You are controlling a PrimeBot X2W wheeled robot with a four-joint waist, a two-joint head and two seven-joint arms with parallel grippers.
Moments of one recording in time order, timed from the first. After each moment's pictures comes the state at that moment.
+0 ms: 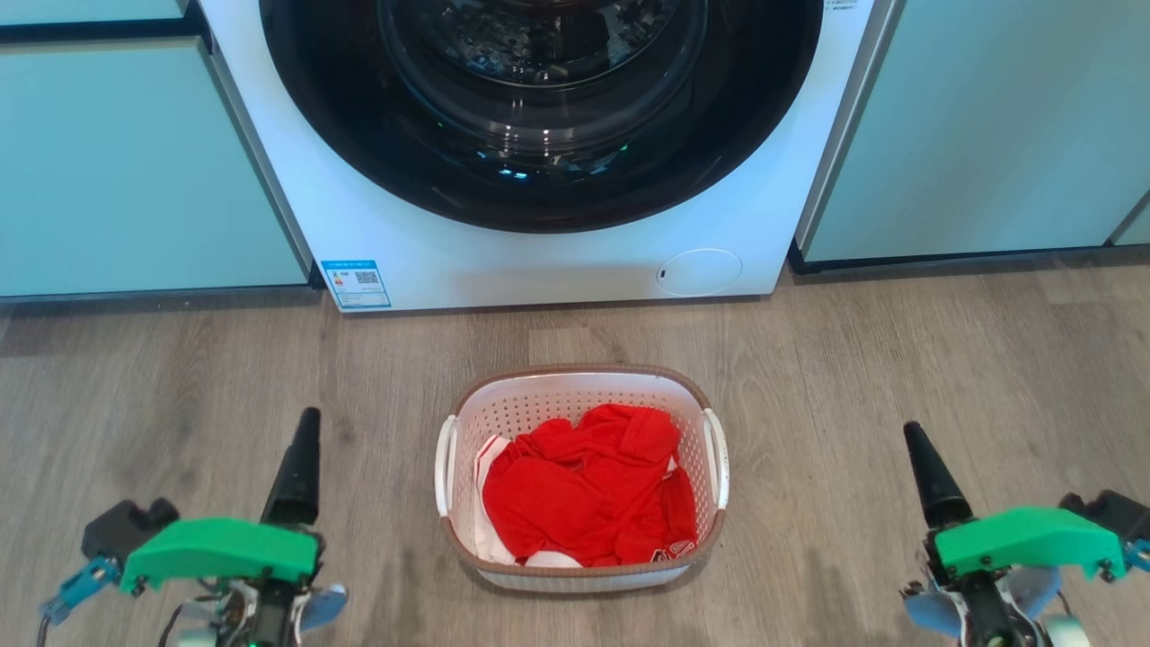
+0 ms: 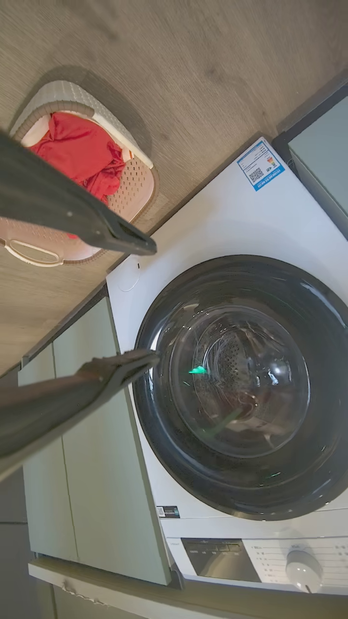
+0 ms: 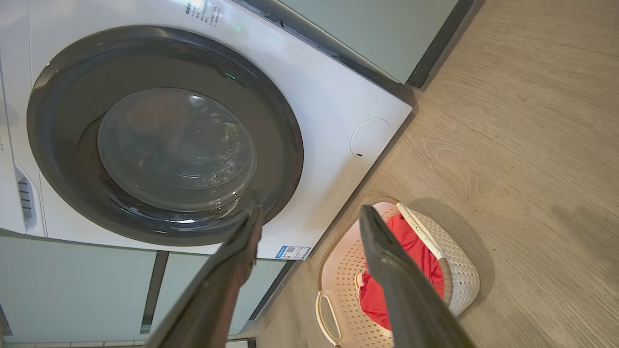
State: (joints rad) left arm 0.02 0.03 -0.02 0.19 -1.16 -0.07 -0.01; right arm 0.00 -0.03 -0.04 0.25 1.19 0.12 0.00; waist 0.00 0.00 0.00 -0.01
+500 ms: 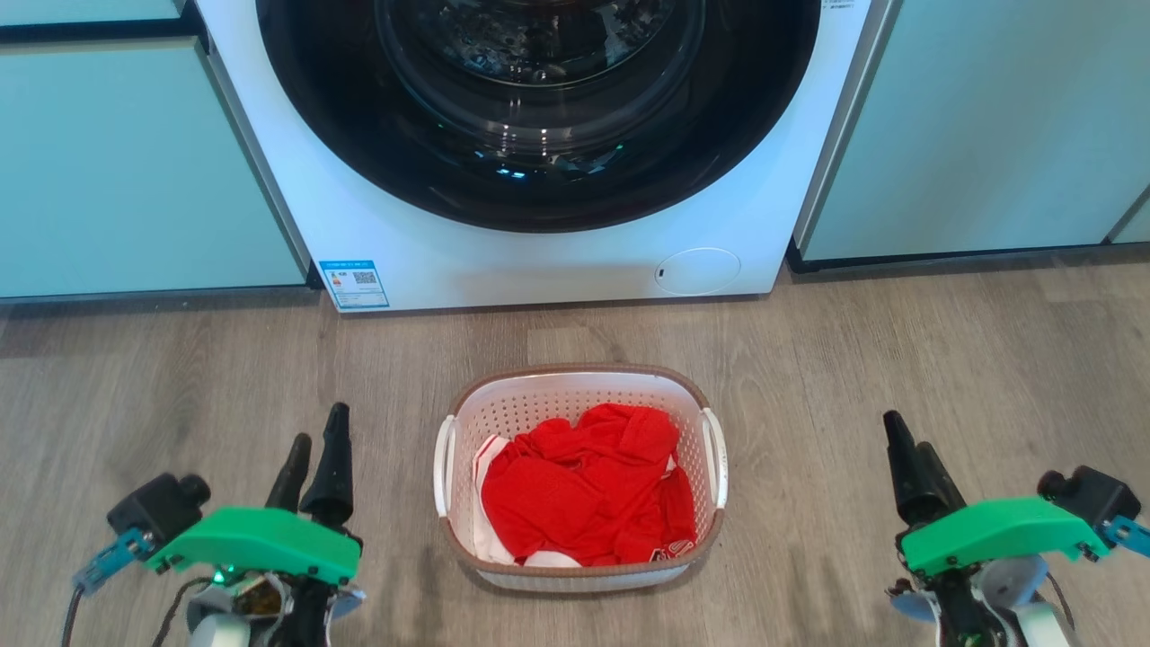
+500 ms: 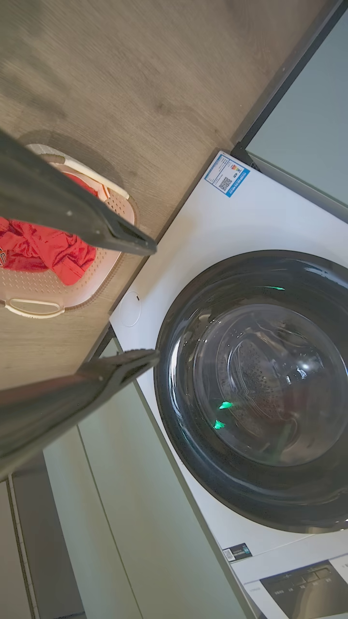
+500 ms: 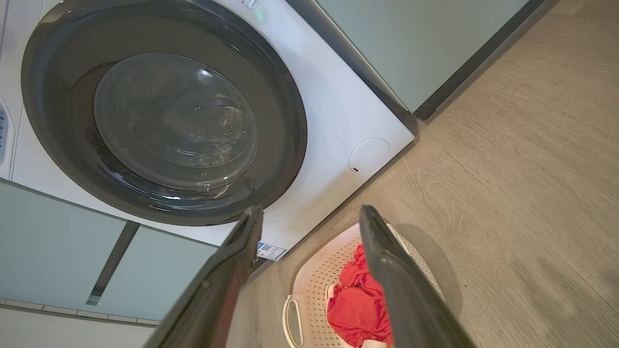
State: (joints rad) left arm 0.02 0.04 -0.09 0.16 -0.88 -0.02 -0.05; right arm 0.00 -0.03 0.01 0.21 0.97 0.12 -0.05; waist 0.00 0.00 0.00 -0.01
